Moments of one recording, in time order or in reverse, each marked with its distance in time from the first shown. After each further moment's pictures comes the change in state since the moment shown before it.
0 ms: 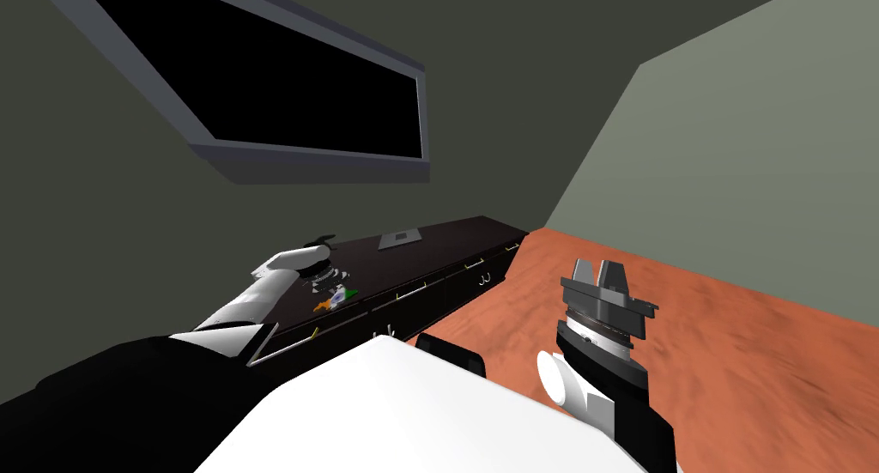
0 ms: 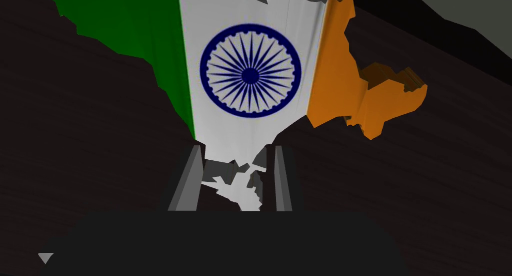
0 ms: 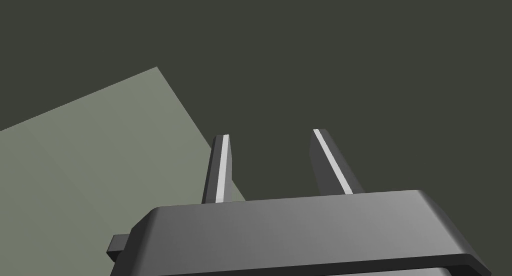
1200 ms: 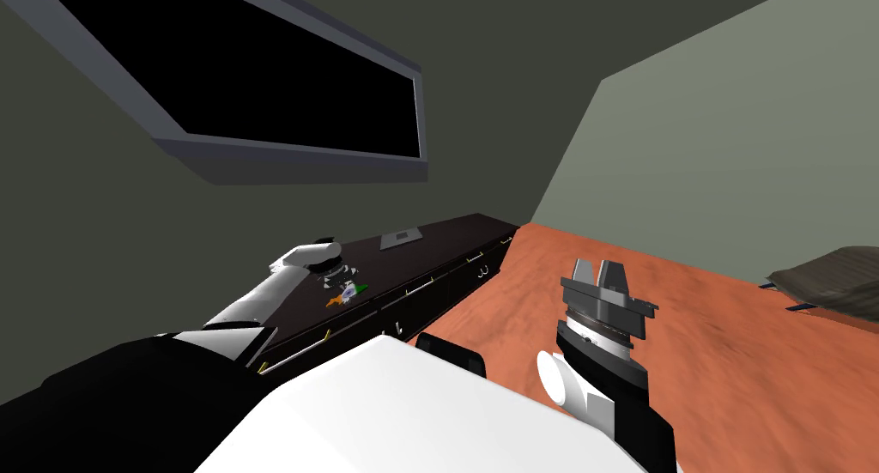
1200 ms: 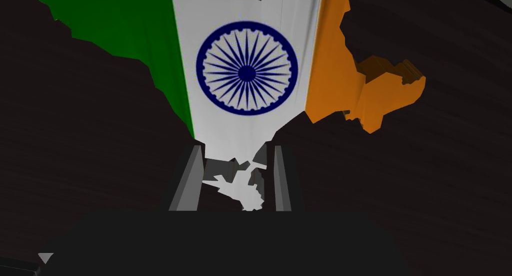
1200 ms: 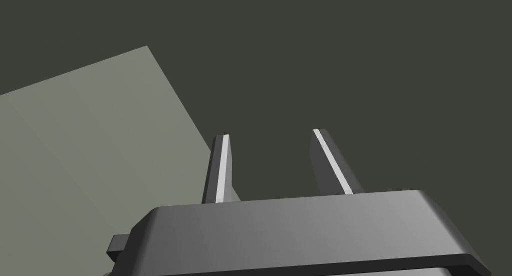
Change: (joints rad) left arm 0.012 0.001 -0.085 -0.180 0.036 0.041 0.238; right arm 0.000 0.000 0.000 0.000 0.000 0.000 0.000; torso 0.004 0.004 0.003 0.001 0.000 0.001
